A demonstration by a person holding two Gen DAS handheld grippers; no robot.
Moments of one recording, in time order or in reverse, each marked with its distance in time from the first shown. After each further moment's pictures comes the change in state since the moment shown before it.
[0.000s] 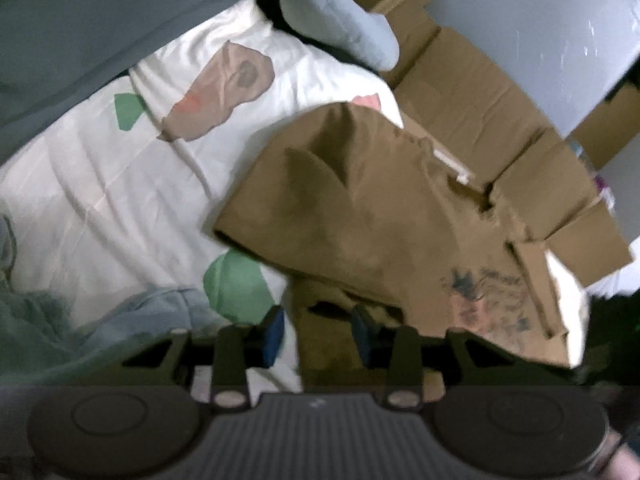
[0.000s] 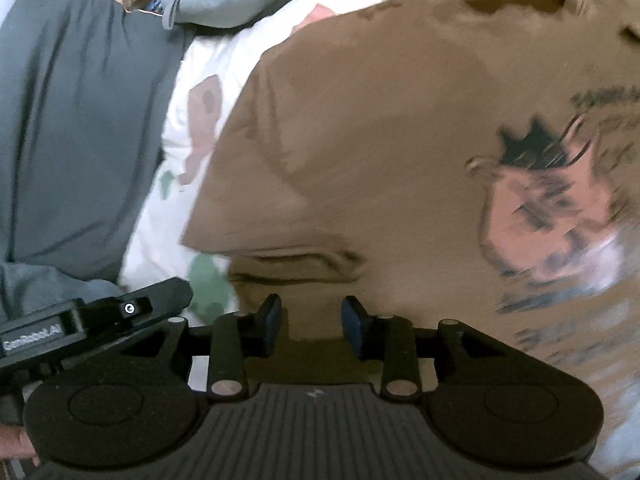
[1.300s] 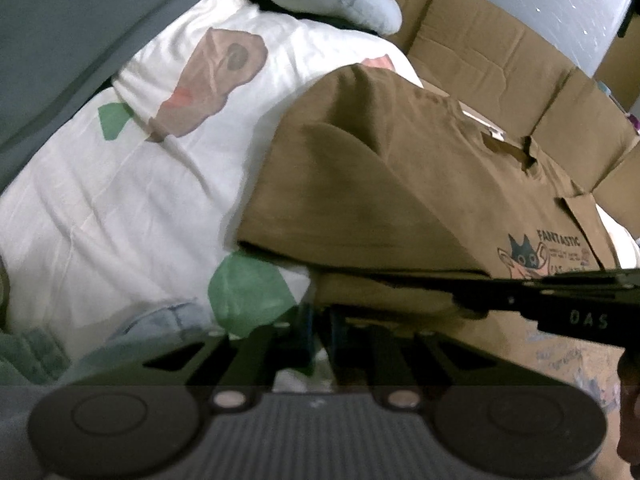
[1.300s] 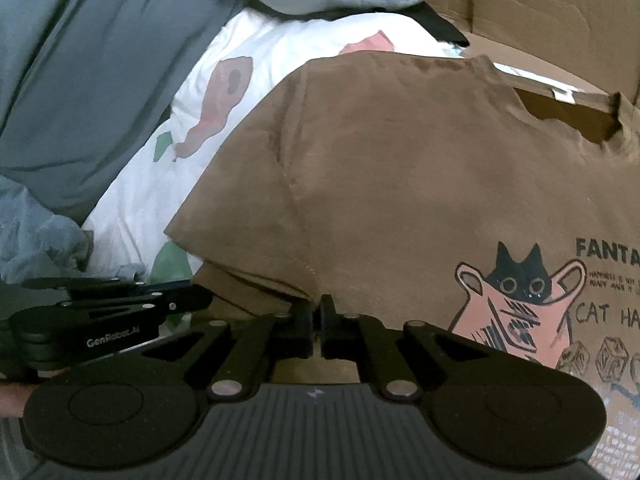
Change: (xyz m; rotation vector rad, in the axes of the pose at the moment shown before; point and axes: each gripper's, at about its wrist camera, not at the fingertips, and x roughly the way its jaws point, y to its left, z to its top) left arm 0.037 -0.001 -0.001 0.125 0.024 0.117; right arm 0.007 0.020 0.033 -0.317 0.037 -0.074
